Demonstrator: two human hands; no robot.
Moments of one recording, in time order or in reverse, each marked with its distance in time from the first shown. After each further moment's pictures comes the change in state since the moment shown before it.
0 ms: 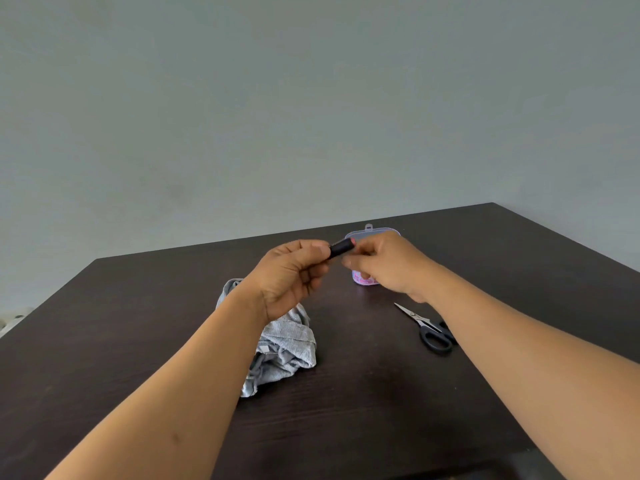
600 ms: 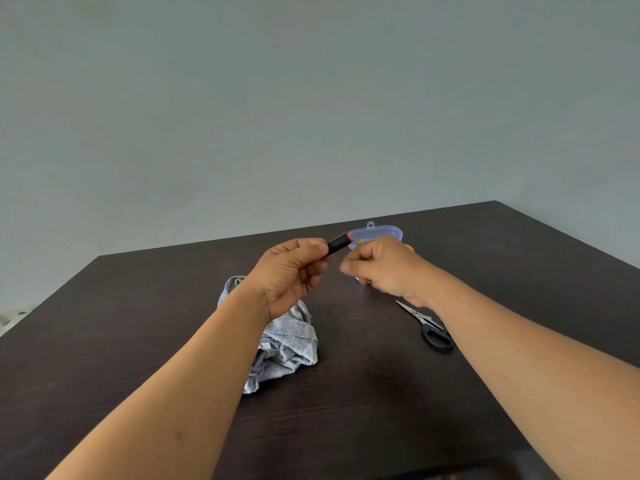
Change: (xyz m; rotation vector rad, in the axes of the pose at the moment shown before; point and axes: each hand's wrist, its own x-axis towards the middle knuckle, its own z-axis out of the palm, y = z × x) left_hand 0.003 -0.005 -0.005 -0.022 0.049 -0.003; right_hand -0.003 0.005 0.008 0.039 -0.040 0.040
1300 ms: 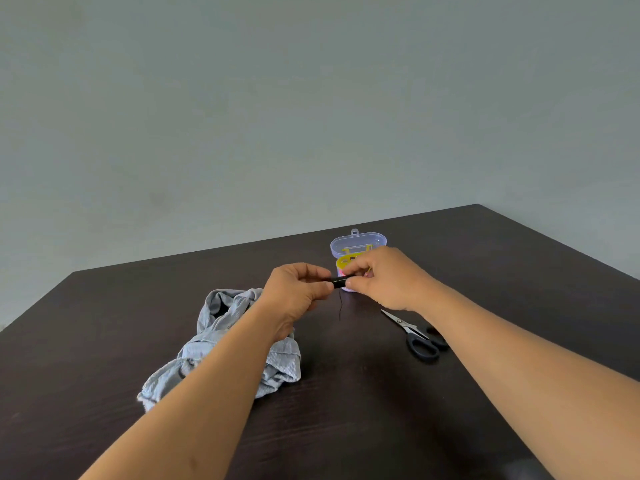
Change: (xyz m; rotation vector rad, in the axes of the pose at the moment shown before) left_hand 0.027 -0.033 0.018 0.406 0.095 0.066; right_hand 0.010 0.029 -0.020 -0.326 0.044 -0.053
